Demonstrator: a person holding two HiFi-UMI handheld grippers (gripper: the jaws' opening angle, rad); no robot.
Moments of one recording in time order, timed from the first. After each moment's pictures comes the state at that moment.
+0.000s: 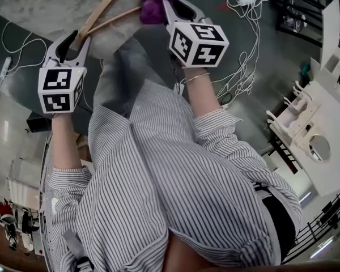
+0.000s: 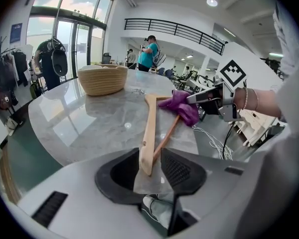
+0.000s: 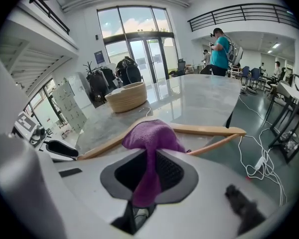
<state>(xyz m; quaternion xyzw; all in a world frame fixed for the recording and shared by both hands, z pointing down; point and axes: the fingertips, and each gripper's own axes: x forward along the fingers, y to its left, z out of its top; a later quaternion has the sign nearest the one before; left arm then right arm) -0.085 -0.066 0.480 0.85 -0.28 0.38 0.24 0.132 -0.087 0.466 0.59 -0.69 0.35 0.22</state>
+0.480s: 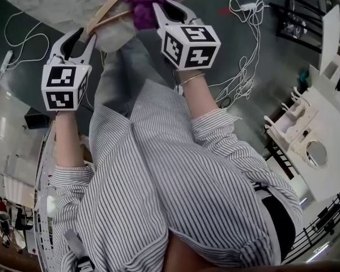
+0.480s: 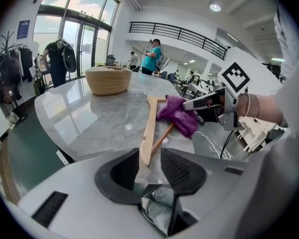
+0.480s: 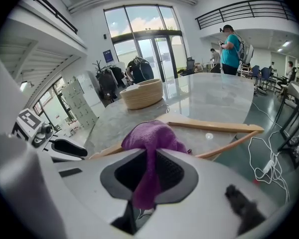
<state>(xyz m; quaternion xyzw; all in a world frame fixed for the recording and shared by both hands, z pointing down) -0.101 -0.053 0.475 0.85 -0.30 0.35 0.25 0.073 -0.081 0.465 0.56 -0.72 0.35 0.22</state>
